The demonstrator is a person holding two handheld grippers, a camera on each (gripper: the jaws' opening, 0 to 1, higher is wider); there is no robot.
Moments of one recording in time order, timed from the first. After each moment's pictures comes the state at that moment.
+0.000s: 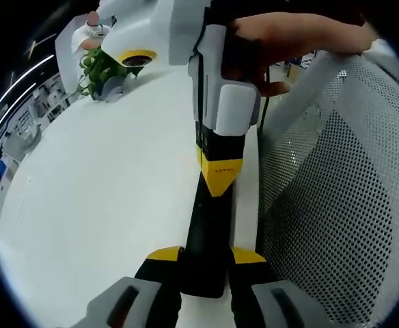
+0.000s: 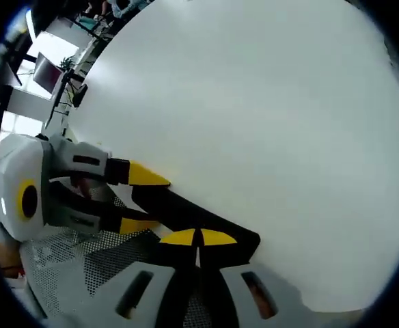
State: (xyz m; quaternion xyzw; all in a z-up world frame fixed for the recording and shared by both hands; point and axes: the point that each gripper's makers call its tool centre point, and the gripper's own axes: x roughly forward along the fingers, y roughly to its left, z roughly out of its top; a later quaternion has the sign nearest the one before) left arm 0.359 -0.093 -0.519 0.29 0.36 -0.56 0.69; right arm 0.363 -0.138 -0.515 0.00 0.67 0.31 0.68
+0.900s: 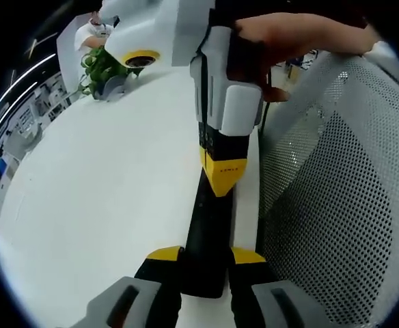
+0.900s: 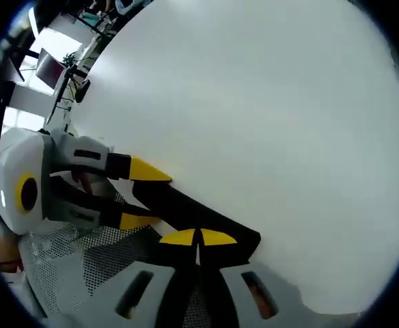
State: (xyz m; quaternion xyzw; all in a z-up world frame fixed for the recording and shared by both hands) left arm 0.357 -0.093 -0.518 0.28 0.36 -0.55 0.69; right arm 0.361 -0.141 -0.515 -0.01 0.67 0.33 0.67
